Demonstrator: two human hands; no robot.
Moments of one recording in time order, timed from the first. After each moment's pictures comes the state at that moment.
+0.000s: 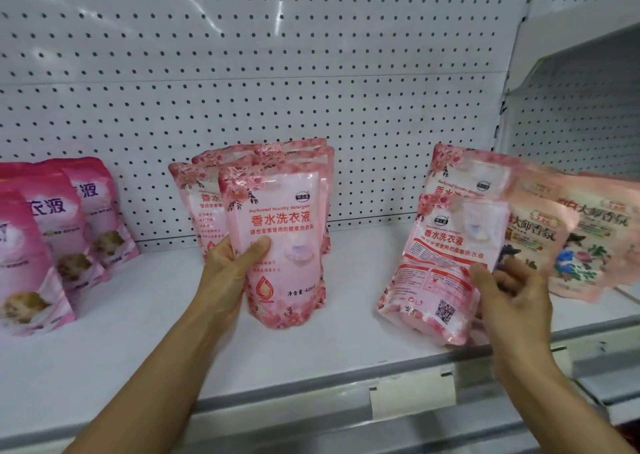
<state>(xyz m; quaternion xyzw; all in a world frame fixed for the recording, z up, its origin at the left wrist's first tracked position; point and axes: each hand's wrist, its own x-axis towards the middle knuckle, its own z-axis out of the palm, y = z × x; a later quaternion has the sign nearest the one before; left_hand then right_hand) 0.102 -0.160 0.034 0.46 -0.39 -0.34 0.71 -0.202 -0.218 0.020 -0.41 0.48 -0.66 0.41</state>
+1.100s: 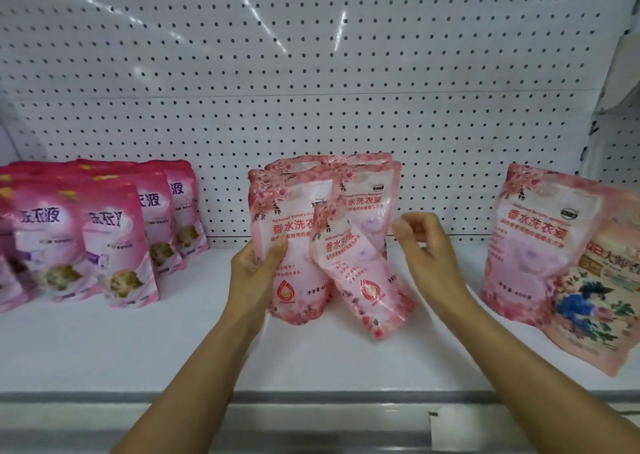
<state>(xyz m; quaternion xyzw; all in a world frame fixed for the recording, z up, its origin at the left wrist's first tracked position) 0.132 -0.132 0.033 0.51 -0.35 -0.21 0.76 -0.068 -0.245 0.057 -0.73 0.32 -0.50 0.34</state>
